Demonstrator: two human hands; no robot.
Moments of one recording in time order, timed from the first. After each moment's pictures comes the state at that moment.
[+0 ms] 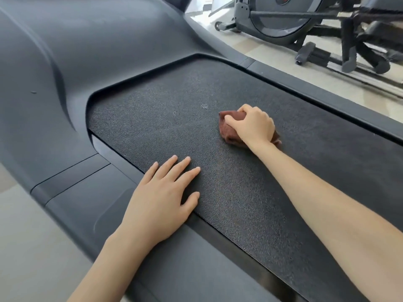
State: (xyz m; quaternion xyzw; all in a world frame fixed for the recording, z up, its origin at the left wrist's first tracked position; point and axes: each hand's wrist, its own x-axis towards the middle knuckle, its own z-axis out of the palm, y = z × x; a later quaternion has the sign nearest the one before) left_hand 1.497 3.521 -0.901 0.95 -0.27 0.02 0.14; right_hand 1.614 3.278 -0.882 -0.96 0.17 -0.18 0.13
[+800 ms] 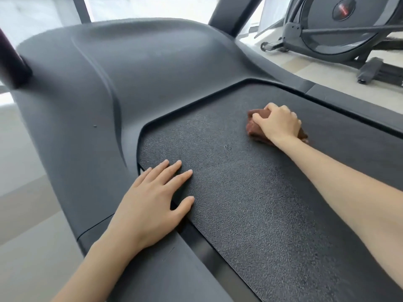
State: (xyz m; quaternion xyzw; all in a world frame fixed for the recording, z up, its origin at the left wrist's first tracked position) left_hand 1.578 3.598 -0.896 0.98 -0.17 0.03 0.14; right_hand 1.751 3.311 -0.886 -0.96 0.16 -0.17 0.13
